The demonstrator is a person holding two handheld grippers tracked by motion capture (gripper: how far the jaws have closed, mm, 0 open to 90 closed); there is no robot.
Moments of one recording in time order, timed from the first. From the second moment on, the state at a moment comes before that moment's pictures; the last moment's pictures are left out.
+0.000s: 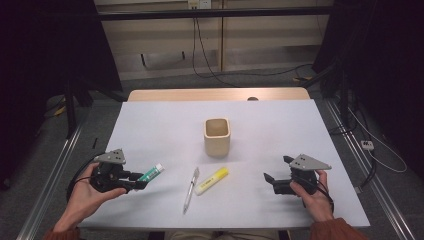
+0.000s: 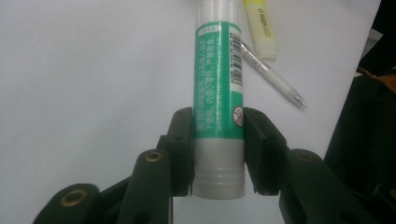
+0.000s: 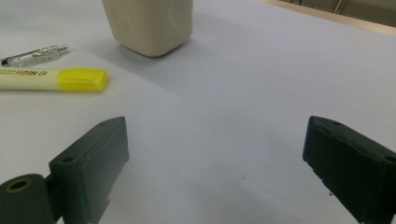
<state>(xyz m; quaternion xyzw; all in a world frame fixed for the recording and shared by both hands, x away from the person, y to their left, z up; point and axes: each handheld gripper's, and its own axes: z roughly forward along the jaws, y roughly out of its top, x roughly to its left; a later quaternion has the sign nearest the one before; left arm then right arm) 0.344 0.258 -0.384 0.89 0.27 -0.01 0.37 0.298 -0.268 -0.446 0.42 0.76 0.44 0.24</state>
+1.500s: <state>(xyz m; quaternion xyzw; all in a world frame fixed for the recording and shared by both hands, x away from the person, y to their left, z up) 0.354 0.160 -0.372 0.90 0.22 -0.03 0.37 0.302 -0.221 -0.434 0.36 0.78 0.45 0.25</state>
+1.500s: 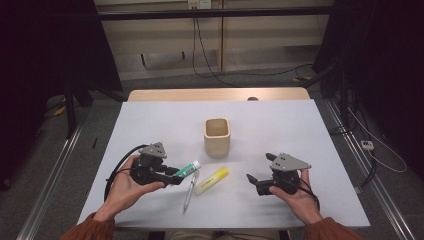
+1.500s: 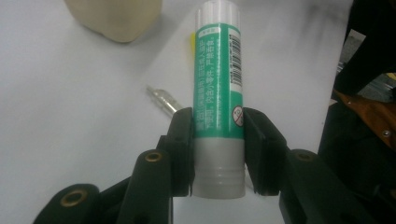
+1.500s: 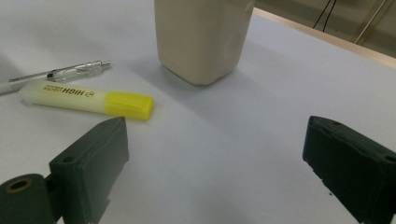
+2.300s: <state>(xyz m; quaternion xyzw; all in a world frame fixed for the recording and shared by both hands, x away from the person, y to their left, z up) 0.363 0.117 -0.368 0.92 0.17 -0.04 0.34 0.308 -0.175 -0.418 0.27 0.82 0.44 0.25</state>
